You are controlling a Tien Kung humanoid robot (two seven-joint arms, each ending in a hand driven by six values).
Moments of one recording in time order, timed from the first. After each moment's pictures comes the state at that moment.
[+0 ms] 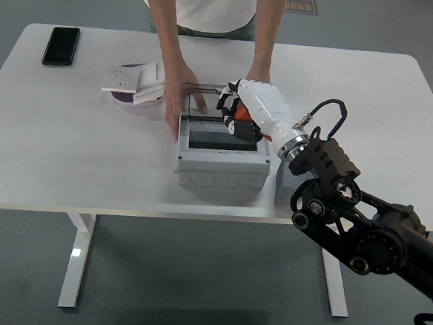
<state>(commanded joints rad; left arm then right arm) -0.11 0.49 -0.68 -0.43 0.40 0.12 0.24 0.65 -0.24 0.65 1.36 -1.90 -0.30 -0.24</state>
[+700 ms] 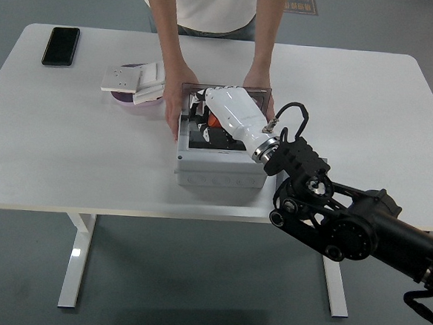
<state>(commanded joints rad) -0.12 0.49 -0.69 -0.43 0.43 0.11 0.25 0.80 -0.18 0.41 1.15 -1.86 -0.42 -0.12</state>
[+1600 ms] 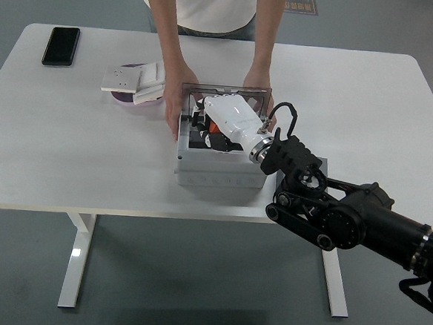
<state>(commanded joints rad) -0.13 0.49 -0.71 -0.43 0.47 0.10 0.26 0.86 -0.14 0.33 1.00 -1.76 -0.41 -0.10</state>
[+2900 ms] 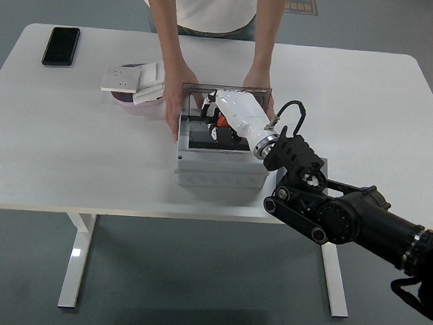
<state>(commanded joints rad) -0.14 0.49 -0.71 -0.43 0.48 0.10 0.27 0.85 -0.10 0.37 0.91 -1.68 -0.45 -0.08</state>
